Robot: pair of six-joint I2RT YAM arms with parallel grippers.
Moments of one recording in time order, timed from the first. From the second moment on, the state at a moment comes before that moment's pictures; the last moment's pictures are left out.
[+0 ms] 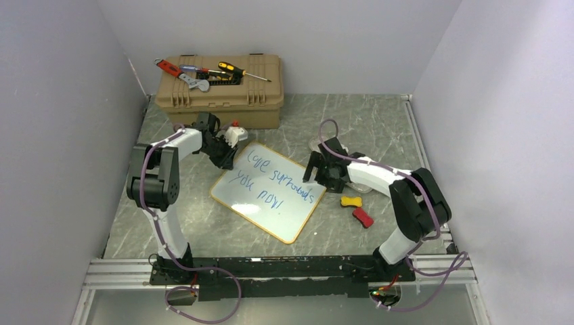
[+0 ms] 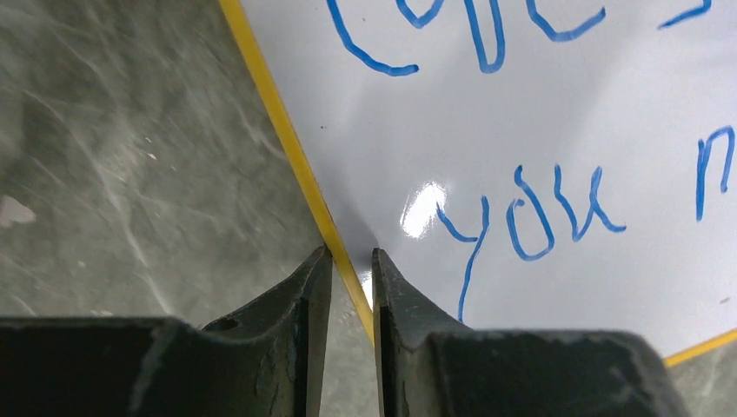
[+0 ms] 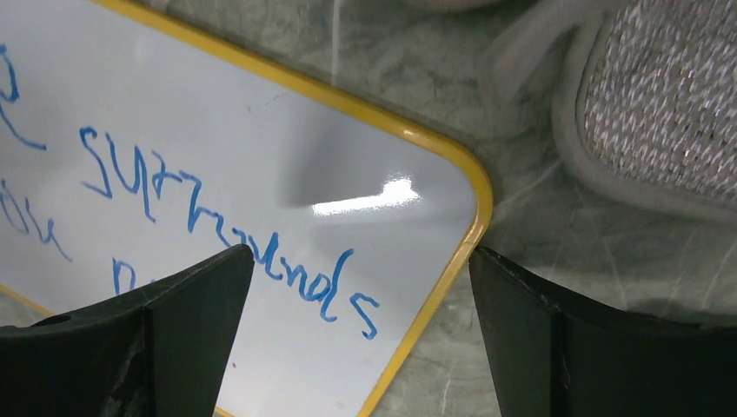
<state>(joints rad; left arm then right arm) -0.14 1.92 1.27 -0.55 0.48 0.65 0.51 1.61 0.89 -0.35 0.00 0.83</state>
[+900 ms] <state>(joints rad) -0.11 1.79 1.45 -0.88 0.55 0.52 0.57 1.50 1.13 -0.73 0.27 0.73</state>
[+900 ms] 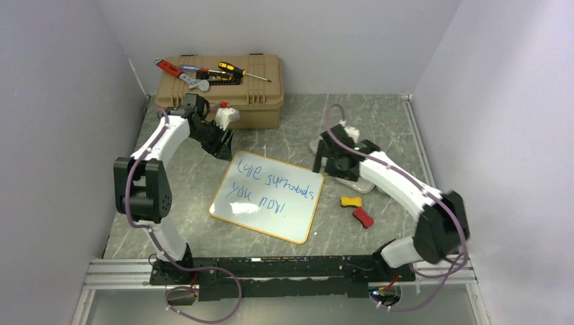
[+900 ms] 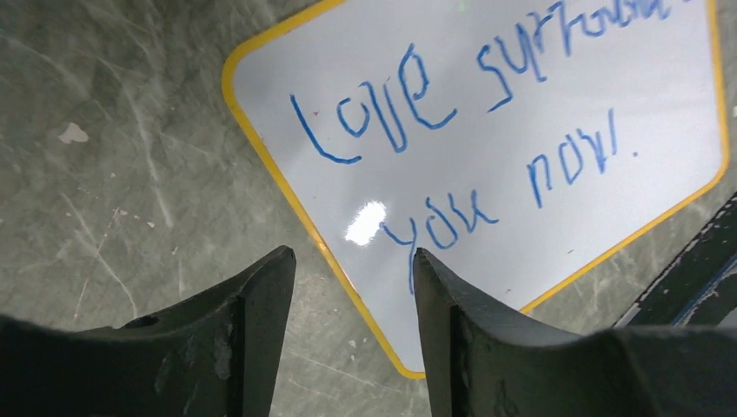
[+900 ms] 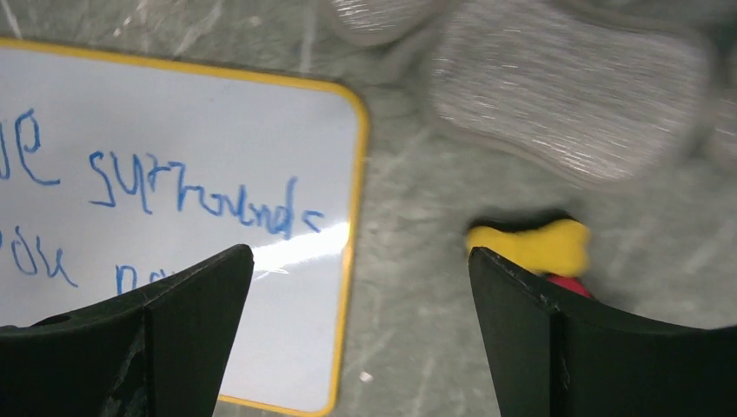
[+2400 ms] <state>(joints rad) -0.10 1.71 1.49 -0.93 0.60 0.48 0.28 1.26 0.67 -0.76 -0.02 0.76</state>
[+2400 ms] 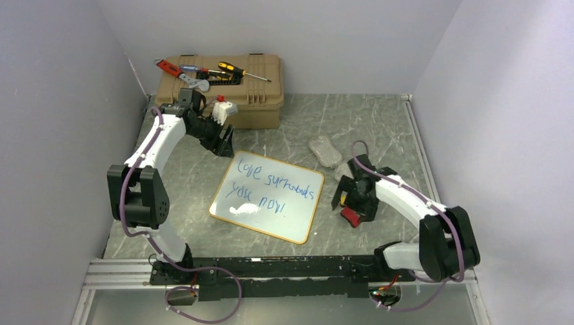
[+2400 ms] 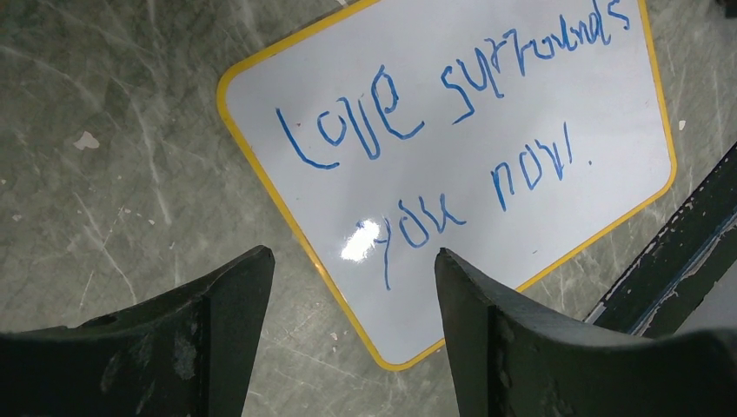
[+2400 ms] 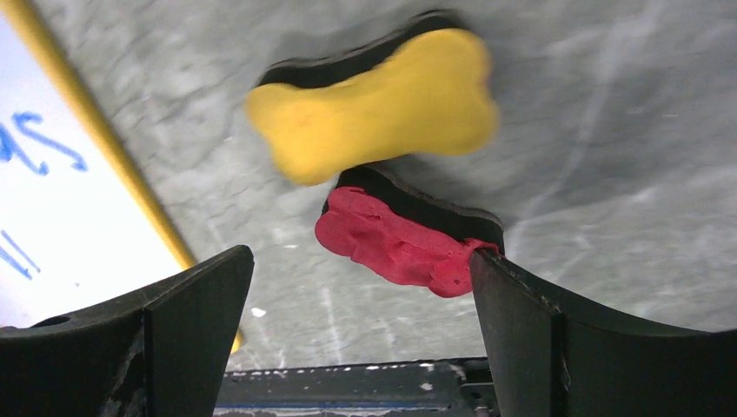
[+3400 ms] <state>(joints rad) -0.10 1.70 1.46 -0.92 0.59 0.48 0.48 1.31 0.84 -0.82 0.12 0.77</state>
